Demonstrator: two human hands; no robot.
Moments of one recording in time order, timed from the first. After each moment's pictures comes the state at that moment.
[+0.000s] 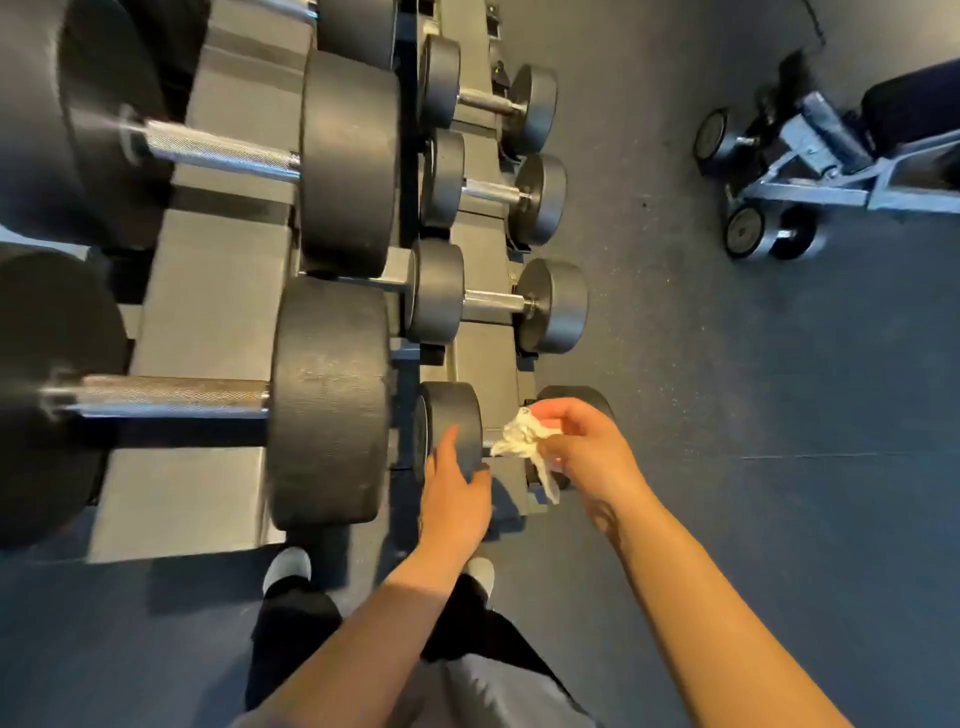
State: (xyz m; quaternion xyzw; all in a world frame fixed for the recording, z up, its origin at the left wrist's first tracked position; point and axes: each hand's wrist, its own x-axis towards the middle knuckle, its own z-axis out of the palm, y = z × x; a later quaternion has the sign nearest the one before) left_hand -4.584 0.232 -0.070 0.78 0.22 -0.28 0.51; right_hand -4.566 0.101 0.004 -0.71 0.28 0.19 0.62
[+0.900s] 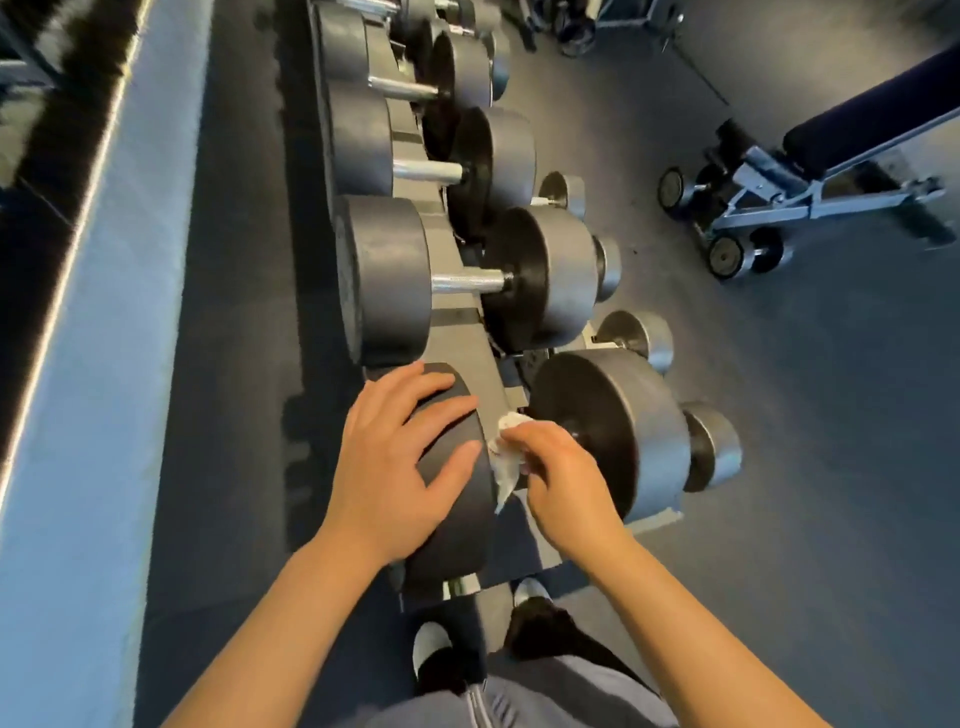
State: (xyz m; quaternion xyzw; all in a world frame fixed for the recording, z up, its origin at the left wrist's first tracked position) left_hand -4.496 0.581 0.107 0.88 -0.30 0.05 0.35; right_hand -4.554 0.408 0.080 -0.92 0.09 -0.01 0.38
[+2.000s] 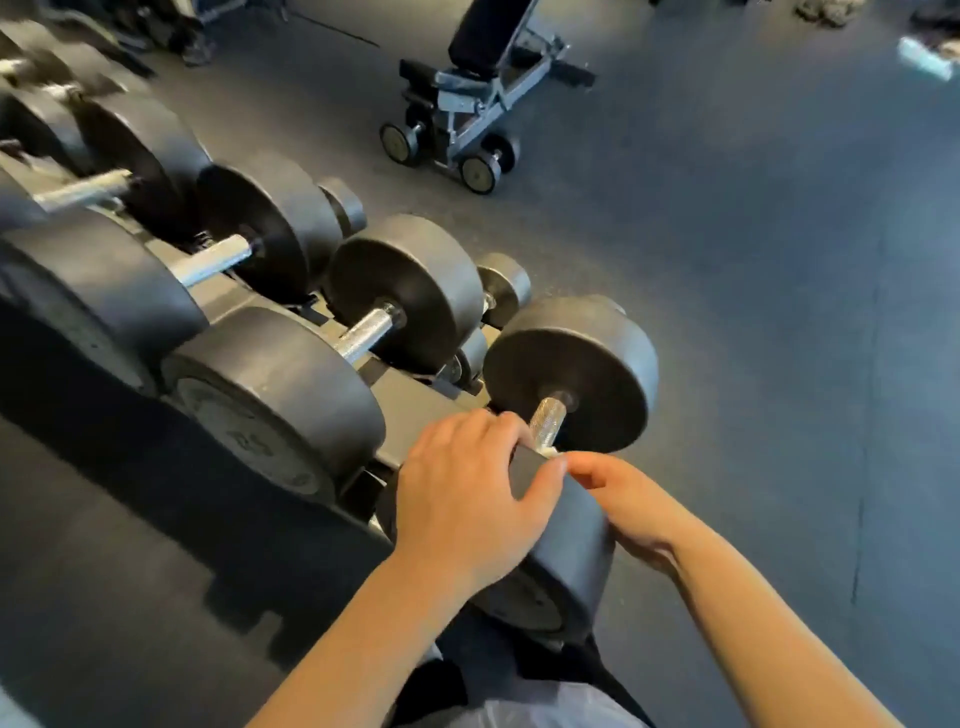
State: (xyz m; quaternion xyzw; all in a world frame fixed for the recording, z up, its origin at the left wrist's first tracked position) left_hand -4.410 0.568 0.123 0.76 -0.59 -0.12 0.23; right_hand -4.556 0.475 0.084 -0.60 0.42 -0.05 0.68
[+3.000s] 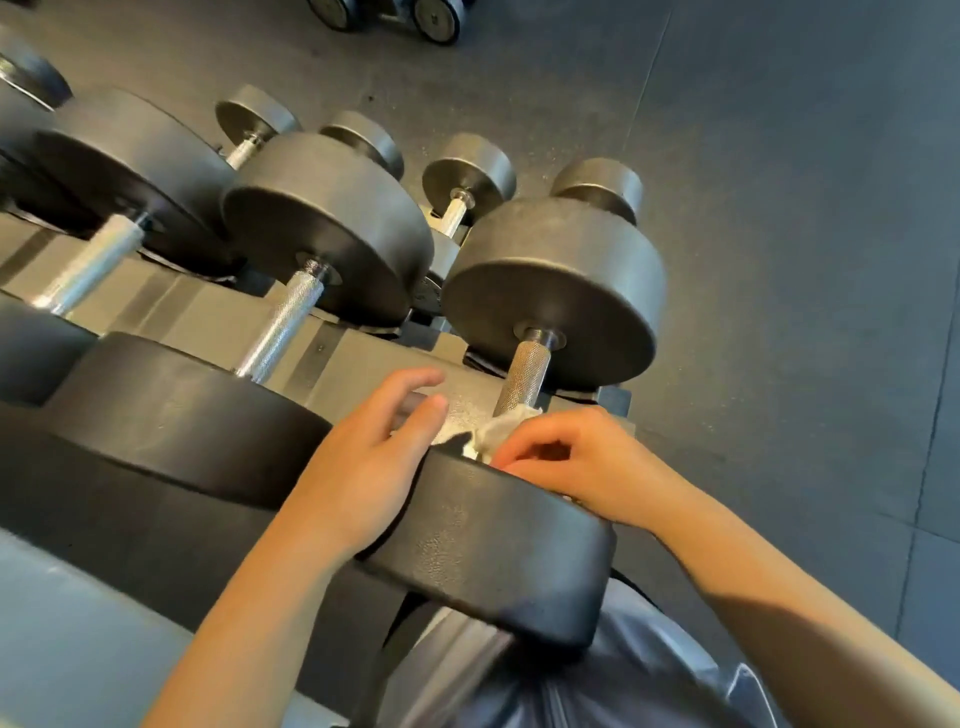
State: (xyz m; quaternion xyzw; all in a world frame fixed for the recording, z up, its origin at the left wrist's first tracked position) left_hand -4.367 0.534 0.120 0.76 -0.40 -0.47 0.20; right_hand -4.552 0.465 0.063 -0.67 0.35 -0.07 0.65
